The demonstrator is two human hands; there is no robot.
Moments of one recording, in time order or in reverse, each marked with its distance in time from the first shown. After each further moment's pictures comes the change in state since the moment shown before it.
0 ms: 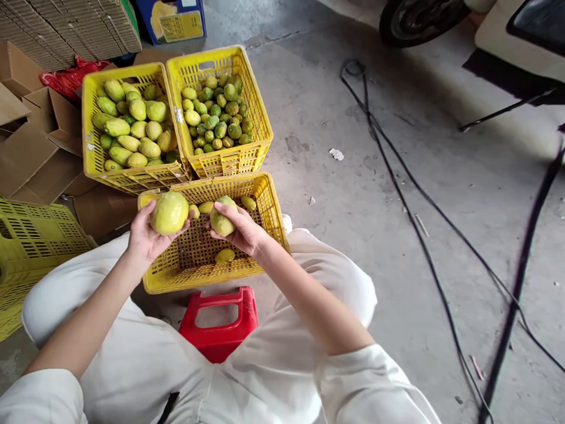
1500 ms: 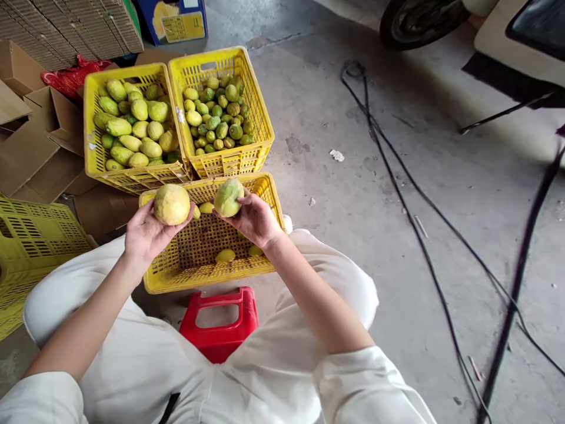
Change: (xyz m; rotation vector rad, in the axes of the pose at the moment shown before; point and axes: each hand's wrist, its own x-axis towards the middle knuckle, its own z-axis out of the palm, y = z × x) left_hand -0.002 0.003 0.002 -0.130 -0.004 0.061; right_hand -0.002 -0.021 -0.008 0.143 -0.144 -0.190
